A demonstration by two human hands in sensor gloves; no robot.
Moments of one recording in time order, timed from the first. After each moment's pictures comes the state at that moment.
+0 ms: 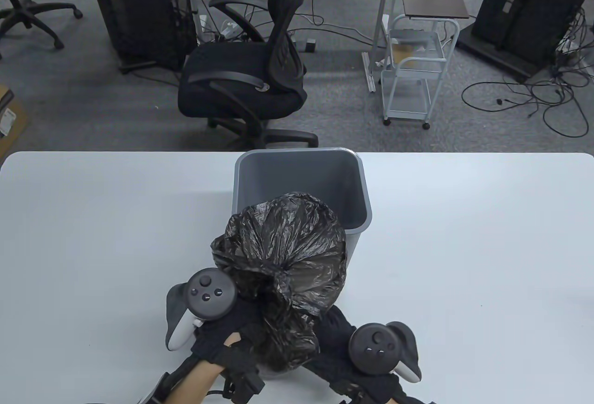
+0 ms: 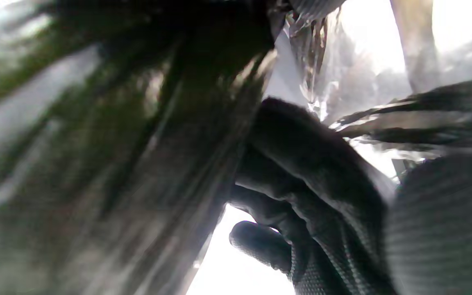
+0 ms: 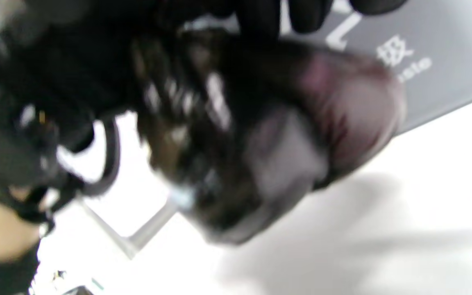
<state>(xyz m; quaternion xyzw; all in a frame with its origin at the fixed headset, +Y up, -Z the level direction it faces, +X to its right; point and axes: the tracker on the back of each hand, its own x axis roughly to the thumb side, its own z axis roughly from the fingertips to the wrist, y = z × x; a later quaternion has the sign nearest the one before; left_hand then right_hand) -0.142 -0.626 -0.255 -0.09 -0.14 0.38 0.91 0.066 -0.680 -0.213 0.29 0.05 0.89 0.36</state>
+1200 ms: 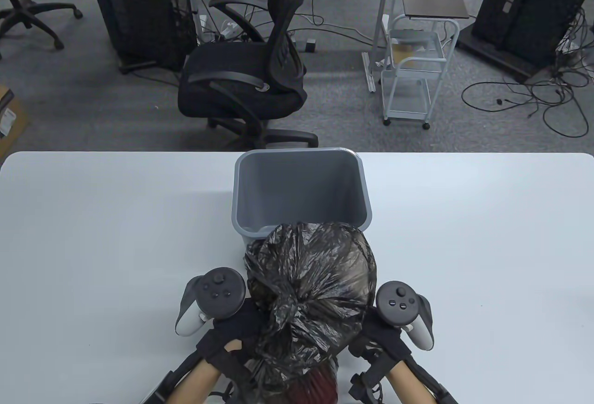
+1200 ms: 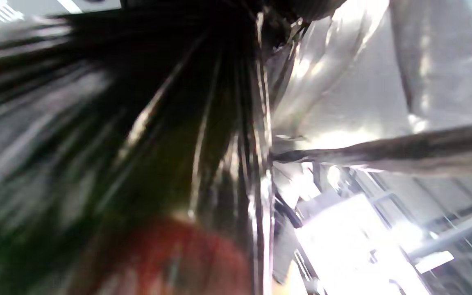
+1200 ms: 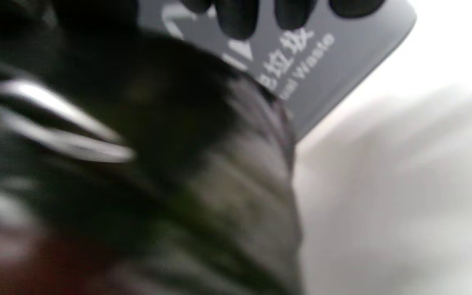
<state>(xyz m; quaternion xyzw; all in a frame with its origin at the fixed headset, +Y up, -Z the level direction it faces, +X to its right) -0.130 -0.635 -0.266 -0.18 -0.29 0.46 0.82 0.127 -0.707 -0.273 0.19 0.12 0.82 0.53</state>
